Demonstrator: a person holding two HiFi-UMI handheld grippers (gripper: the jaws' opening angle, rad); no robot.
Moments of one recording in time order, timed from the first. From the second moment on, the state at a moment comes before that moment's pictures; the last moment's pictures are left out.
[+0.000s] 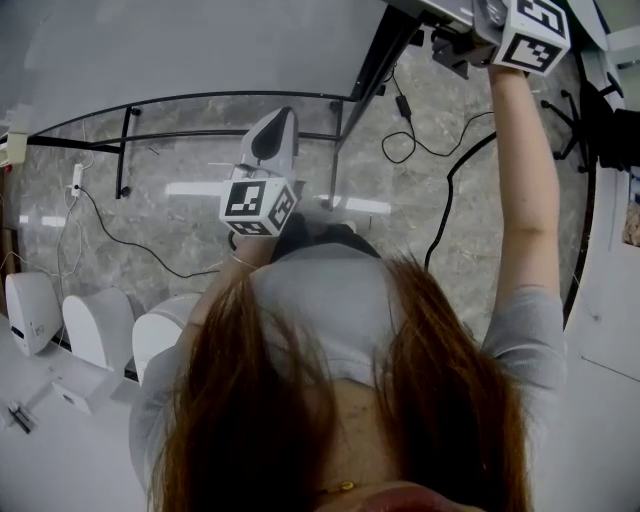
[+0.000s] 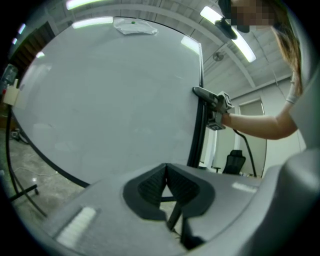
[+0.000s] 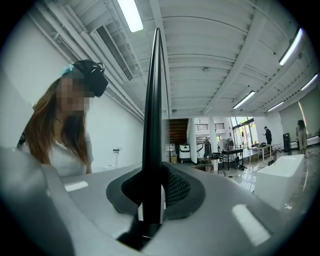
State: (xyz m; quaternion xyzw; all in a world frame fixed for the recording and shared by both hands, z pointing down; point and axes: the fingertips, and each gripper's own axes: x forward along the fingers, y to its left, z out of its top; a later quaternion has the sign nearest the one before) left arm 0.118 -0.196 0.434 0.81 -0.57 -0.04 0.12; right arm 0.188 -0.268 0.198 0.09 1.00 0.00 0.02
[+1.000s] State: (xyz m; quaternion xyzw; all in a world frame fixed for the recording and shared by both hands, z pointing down) left arm 0.227 -0.188 0.434 0.83 -0.54 -0.03 0.12; right arm 0.311 -0.268 0.211 0.07 1.00 0.00 0.00
